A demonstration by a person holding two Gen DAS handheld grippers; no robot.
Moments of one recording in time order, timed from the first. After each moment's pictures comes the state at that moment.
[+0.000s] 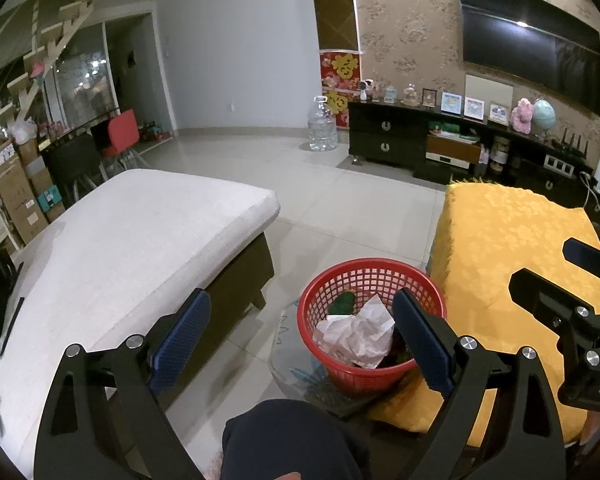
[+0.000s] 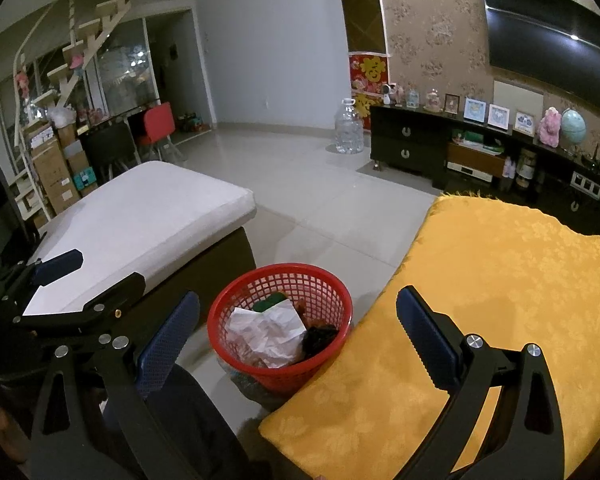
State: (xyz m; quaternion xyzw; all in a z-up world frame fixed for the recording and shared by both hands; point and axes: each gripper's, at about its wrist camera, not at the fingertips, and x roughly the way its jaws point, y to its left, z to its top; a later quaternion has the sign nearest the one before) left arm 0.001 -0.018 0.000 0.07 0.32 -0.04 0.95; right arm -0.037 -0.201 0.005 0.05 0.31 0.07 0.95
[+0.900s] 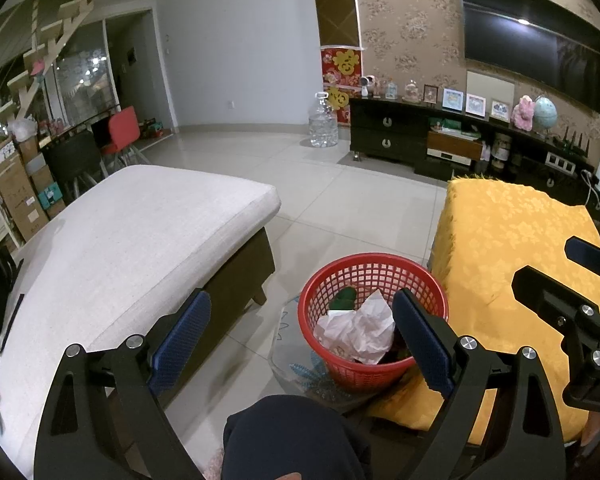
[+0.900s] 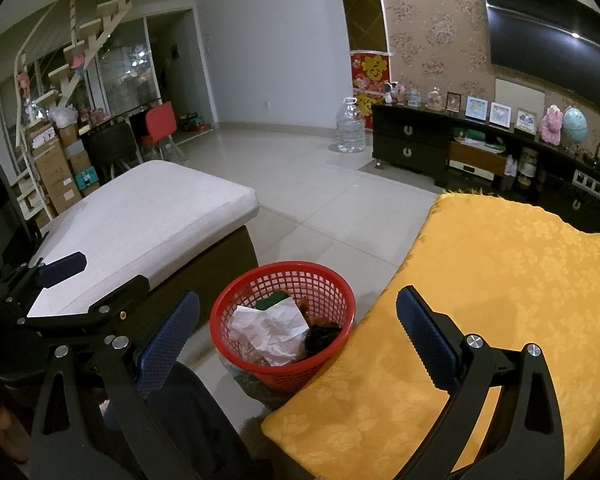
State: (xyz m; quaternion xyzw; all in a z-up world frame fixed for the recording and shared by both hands) left arm 0.000 -0.018 0.001 0.07 0.32 -0.04 0.94; right arm -0.041 -0.201 0.005 0.05 0.31 0.07 0.95
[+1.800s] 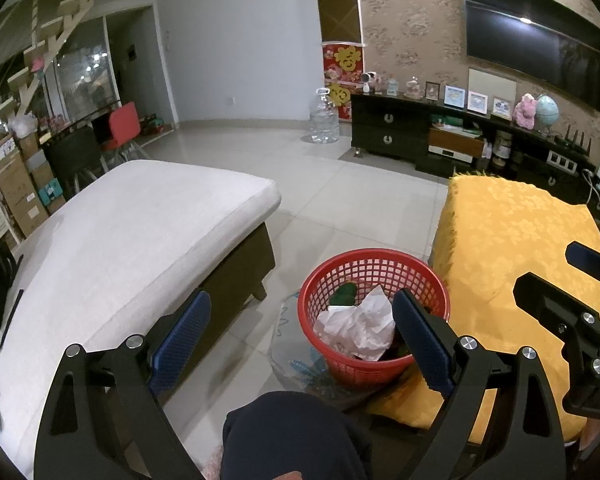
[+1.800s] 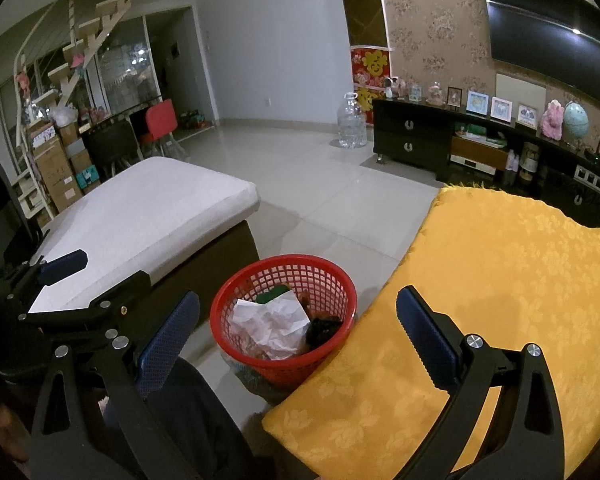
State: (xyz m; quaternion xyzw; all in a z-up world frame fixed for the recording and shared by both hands) left arm -0.008 -0.016 -0.008 0.07 0.32 -0.04 0.94; right arm -0.041 -0.201 0.006 0.05 0.31 0.07 0.95
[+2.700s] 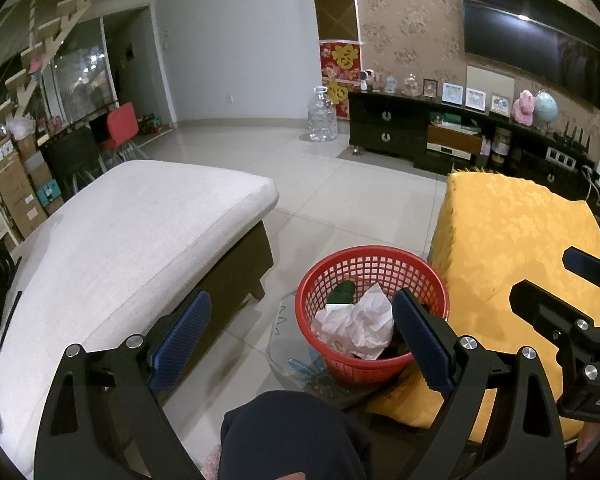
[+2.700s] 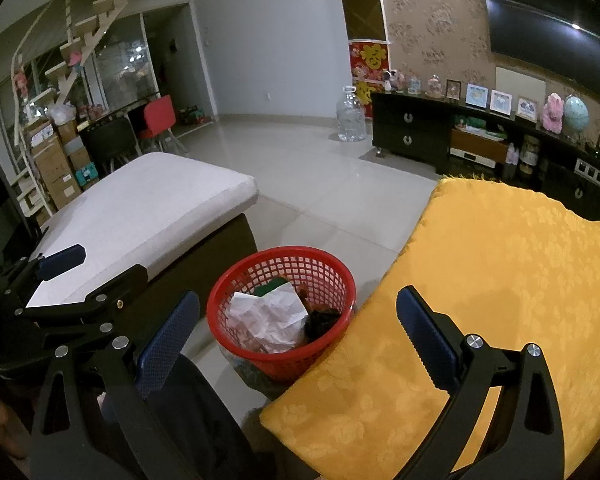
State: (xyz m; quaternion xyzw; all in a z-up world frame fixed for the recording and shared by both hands) left arm -0.010 -0.017 -0.009 0.07 0.32 -0.04 0.94; right arm -0.054 -0.200 0.007 0.05 0.32 0.07 0.94
